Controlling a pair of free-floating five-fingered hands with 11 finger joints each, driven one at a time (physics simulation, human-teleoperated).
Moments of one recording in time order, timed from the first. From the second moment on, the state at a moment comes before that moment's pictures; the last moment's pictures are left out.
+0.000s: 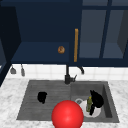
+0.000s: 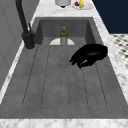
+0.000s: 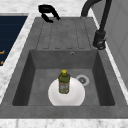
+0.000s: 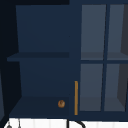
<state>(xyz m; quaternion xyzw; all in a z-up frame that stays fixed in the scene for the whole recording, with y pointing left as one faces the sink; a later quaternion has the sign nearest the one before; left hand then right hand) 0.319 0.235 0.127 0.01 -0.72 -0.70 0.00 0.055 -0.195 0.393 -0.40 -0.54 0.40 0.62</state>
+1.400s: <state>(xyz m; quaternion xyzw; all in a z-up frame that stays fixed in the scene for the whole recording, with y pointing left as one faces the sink) 0.319 0.235 0.127 0.01 -0.72 -0.70 0.00 0.030 -0.180 0.486 -0.50 -0.50 0.28 0.65</state>
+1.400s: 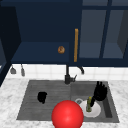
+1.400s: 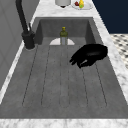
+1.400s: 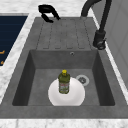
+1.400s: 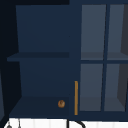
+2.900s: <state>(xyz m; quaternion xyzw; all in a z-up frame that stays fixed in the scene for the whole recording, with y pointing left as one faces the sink) 0.319 0.235 0.127 0.01 -0.72 -0.70 0.00 0.007 -0.108 0.496 -0.47 -0.54 0.08 0.70</state>
